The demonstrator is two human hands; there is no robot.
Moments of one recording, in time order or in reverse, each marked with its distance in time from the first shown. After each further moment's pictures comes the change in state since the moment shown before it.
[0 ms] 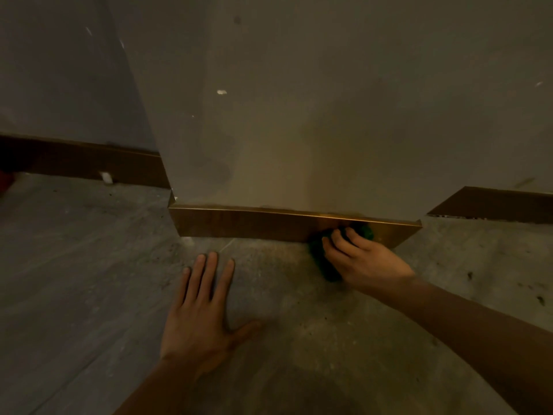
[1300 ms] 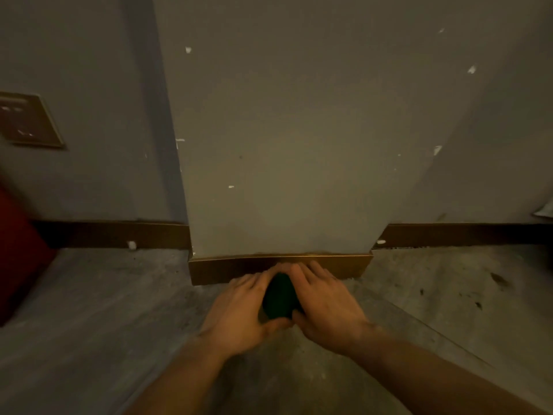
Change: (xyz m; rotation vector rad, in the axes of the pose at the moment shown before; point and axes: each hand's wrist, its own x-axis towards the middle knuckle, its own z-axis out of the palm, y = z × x) left_hand 0.016 0.056 -0.131 -0.258 0.074 0.368; right_hand -0.036 -0.004 -0.184 1.011 0.274 0.502
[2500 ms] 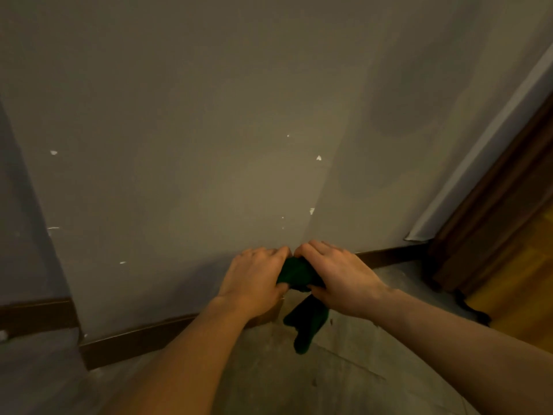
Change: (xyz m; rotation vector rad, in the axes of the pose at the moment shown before) left_hand 0.151 0.180 -0.072 0.052 0.152 0.340; right_hand -0.047 0.121 -0.183 -0.179 0.076 0.158
